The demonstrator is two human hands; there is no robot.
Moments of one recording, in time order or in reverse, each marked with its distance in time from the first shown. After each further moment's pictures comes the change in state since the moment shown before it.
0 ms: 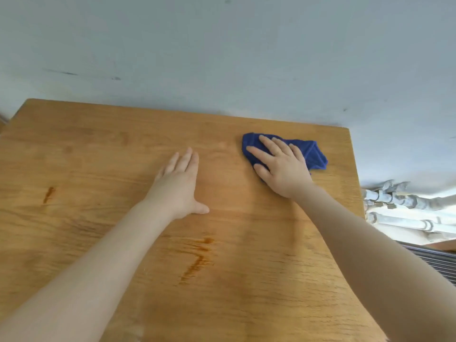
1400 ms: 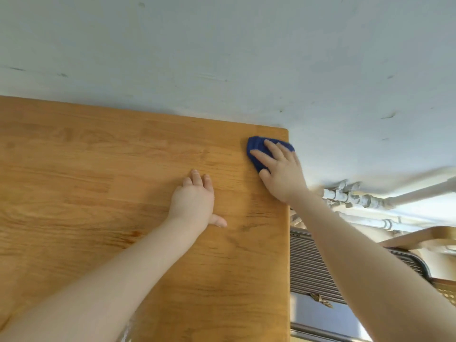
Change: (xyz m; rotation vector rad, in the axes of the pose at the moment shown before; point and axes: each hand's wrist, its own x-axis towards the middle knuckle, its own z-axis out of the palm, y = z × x) left_hand 0.000 0.166 0.032 0.317 -0.072 -0.013; right_hand -0.055 0.116 -0.024 0.119 -0.009 0.111
